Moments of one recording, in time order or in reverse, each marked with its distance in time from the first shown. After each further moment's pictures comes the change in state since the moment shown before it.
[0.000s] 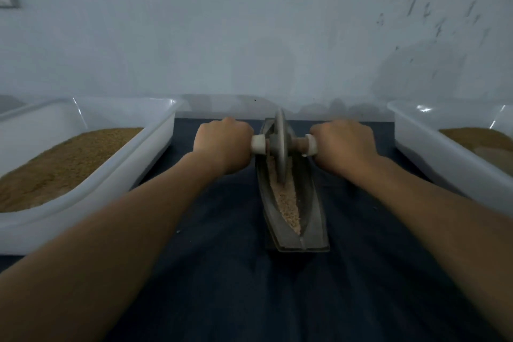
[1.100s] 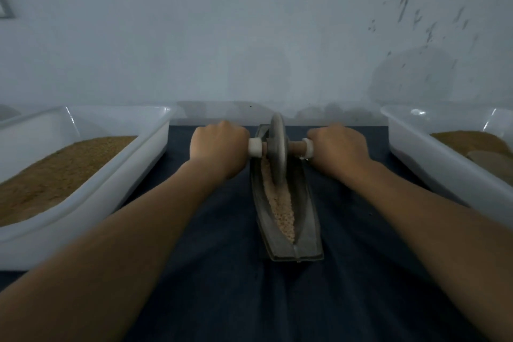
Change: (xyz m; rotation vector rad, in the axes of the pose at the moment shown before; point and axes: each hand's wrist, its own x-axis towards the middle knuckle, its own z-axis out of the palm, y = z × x) left_hand 0.002 0.006 0.001 0.099 0.111 -0.025; right_hand 0.009 0.003 0.005 0.061 -0.083 0.056
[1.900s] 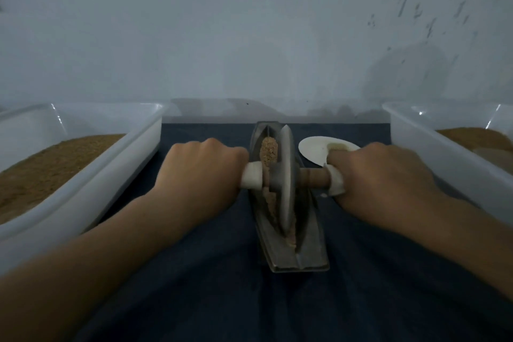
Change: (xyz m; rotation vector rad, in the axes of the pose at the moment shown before) left_hand -0.049 -0.018 0.000 0.005 0.292 0.235; right_hand -0.065 0.030 0.010 -0.120 0.440 -0.216
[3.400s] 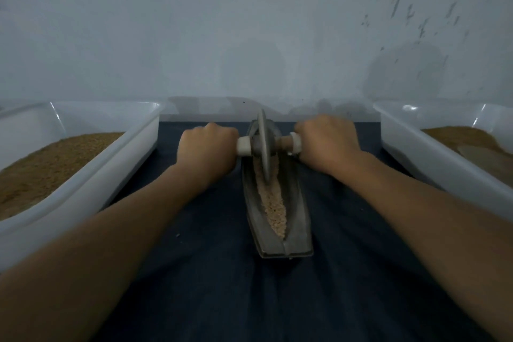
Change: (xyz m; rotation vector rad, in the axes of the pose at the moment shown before) left_hand 0.040 0.001 0.033 -0.051 -0.184 -0.233; right_hand 0.072 -0.015 0.022 0.031 -0.306 0.099
